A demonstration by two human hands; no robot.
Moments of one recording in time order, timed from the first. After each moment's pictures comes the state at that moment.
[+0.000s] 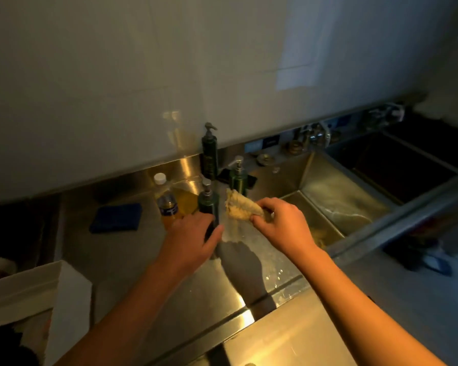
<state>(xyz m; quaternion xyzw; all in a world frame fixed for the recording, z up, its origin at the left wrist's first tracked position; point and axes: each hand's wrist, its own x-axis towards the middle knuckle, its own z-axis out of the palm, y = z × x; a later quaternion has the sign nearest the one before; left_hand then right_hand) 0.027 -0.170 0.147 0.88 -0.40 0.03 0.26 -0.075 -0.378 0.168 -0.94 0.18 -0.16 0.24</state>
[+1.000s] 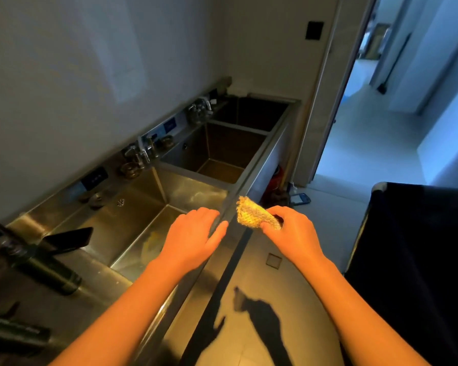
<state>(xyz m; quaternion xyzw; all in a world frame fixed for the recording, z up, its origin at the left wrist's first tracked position) -0.159 -0.526 0.164 0.71 -0.69 -0.01 0.15 -0.382 -0.615 0.148 -0.79 0.51 -0.25 0.23</state>
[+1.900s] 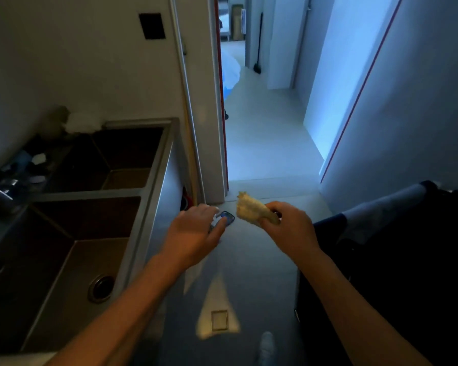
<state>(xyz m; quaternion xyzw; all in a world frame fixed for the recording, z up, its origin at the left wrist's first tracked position) -0.343 -1.073 0.123 0.53 -0.83 -0.08 0.14 -0.576 -1.040 0.111 -0.62 0.70 -0.32 0.17</state>
